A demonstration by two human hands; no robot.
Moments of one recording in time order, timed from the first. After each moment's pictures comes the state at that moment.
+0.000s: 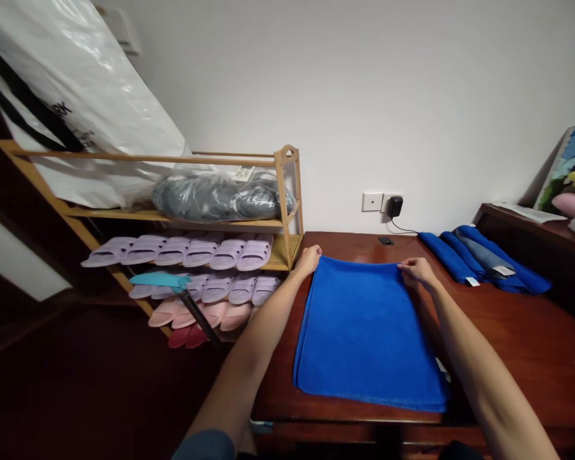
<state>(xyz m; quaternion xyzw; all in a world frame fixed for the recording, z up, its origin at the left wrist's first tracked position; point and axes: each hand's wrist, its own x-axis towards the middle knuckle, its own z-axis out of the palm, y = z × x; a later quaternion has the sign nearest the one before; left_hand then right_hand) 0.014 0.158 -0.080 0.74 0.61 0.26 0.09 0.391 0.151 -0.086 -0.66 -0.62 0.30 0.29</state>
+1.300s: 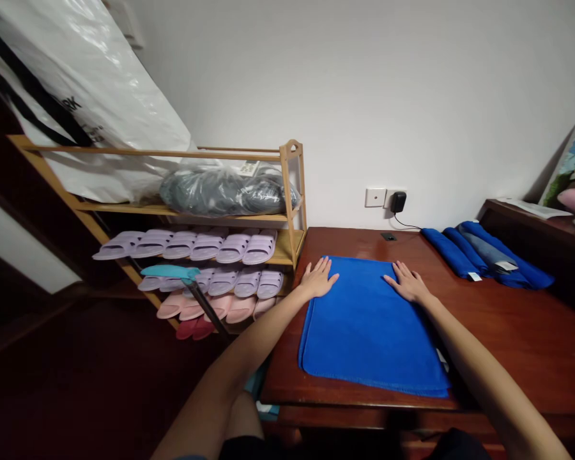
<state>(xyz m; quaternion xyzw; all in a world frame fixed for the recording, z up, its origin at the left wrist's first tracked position) 0.039 0.084 -0.104 0.79 0.60 0.08 0.05 0.354 0.108 -0.121 -0.64 -0.76 0.07 0.07</state>
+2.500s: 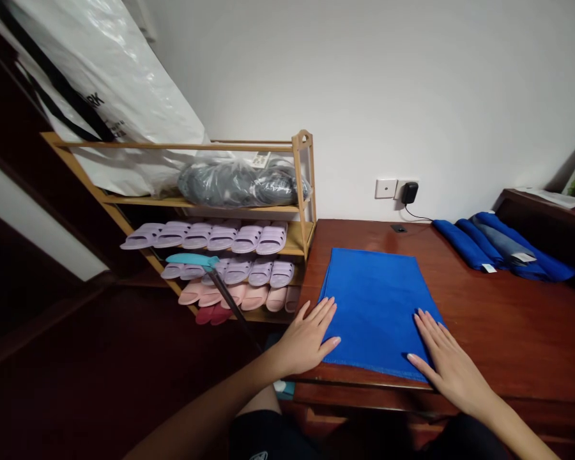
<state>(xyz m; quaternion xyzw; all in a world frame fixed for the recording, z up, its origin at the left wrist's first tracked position) 0.008 -0.110 -0.084 0.88 0.48 0.07 0.03 0.355 -0.108 -0.134 -0.53 -0.84 -0.04 0.13</state>
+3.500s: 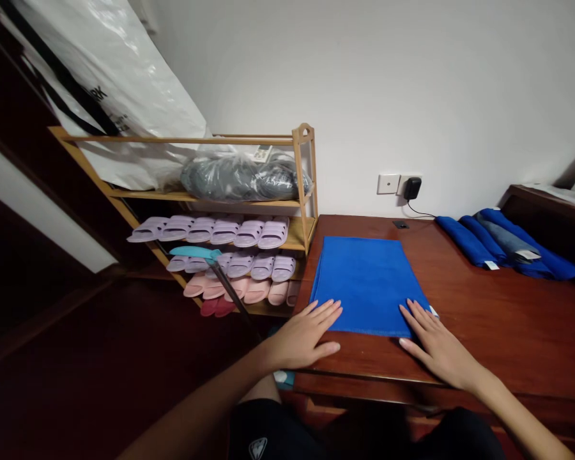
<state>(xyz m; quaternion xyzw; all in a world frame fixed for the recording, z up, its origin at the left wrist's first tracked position) 0.005 -0.116 -0.071 0.90 0.41 0.06 0.10 0.350 -0.088 -0.114 -0.50 -0.86 0.05 0.07</state>
